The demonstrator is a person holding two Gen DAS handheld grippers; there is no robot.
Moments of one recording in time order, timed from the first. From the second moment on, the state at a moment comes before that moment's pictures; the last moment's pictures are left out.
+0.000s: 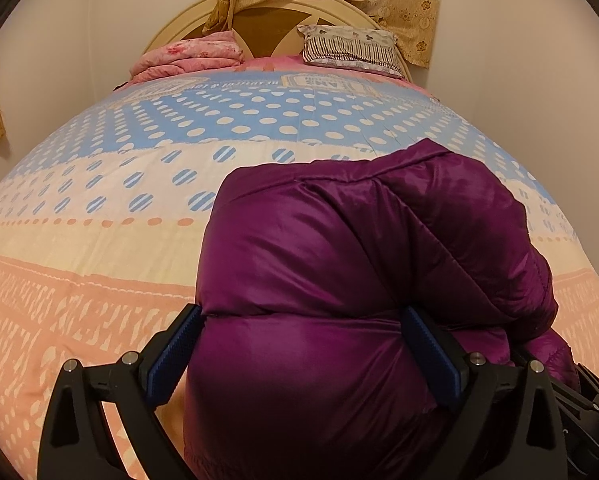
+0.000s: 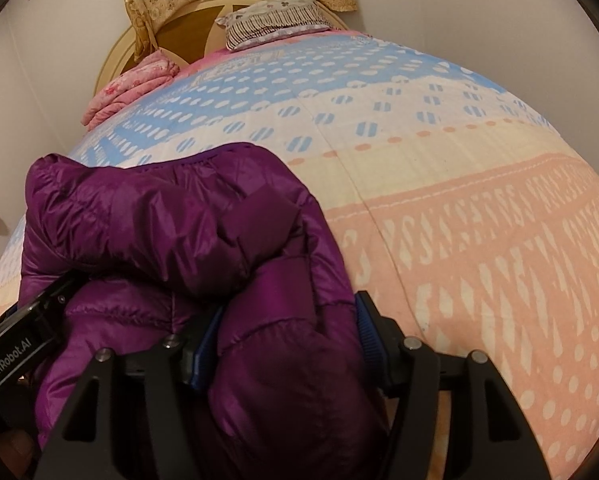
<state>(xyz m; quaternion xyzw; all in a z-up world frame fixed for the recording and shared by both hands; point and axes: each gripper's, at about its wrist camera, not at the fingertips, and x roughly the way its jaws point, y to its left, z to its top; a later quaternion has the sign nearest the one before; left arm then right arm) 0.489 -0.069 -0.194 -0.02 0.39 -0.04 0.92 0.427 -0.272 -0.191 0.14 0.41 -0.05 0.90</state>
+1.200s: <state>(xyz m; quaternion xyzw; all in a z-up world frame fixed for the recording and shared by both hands) 0.487 -0.024 -0.138 -0.07 0.35 -0.04 0.93 0.425 -0.260 -0.111 0.12 0.35 -0.03 0.93</state>
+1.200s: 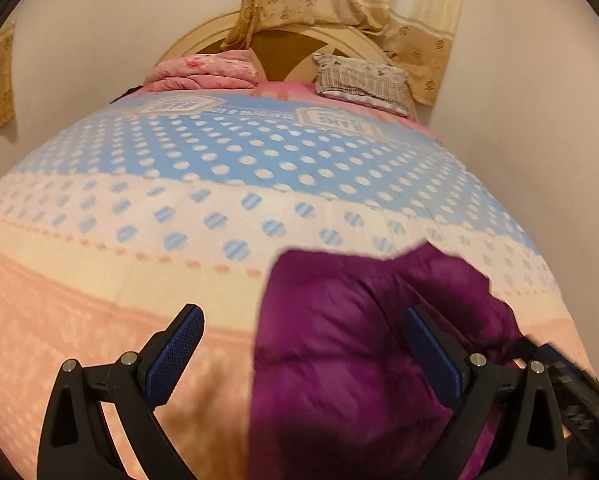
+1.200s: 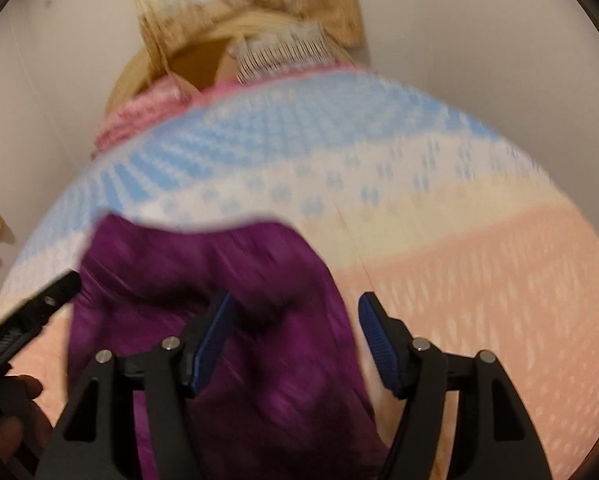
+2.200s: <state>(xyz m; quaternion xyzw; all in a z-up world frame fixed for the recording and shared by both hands) 0.518 -0.058 -0.196 -0.04 0.40 -0.05 0.91 0.483 -0.261 -0.181 0.11 0.42 -0.03 0.90</state>
